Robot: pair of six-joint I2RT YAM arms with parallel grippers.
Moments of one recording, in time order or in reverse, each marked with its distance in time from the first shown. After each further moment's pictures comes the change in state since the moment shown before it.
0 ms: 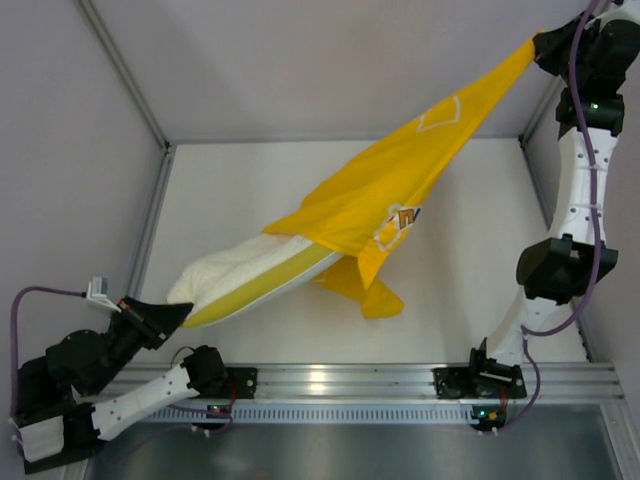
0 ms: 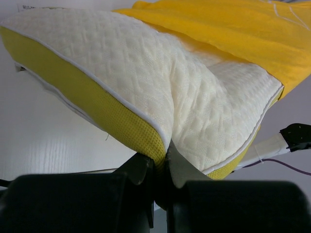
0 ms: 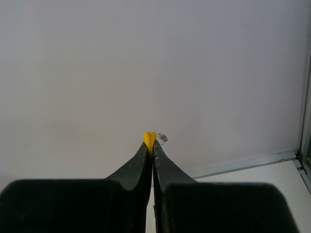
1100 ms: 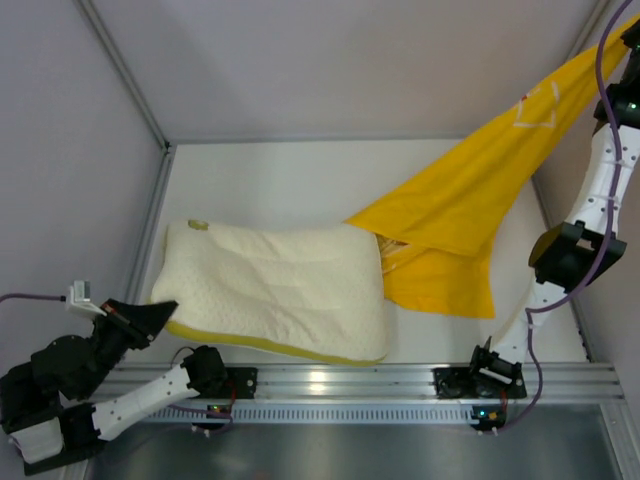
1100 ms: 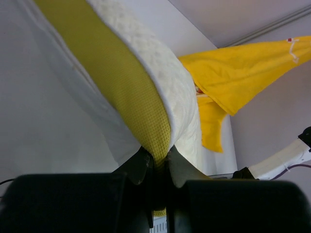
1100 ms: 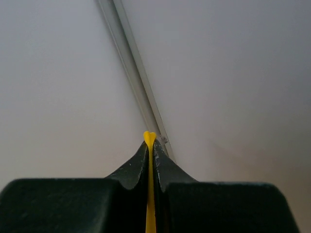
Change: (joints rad) left arm 0.000 -0.009 0.060 -0.053 -0.099 0.110; right arm -0.188 0.195 0.213 0.294 0.291 -0.163
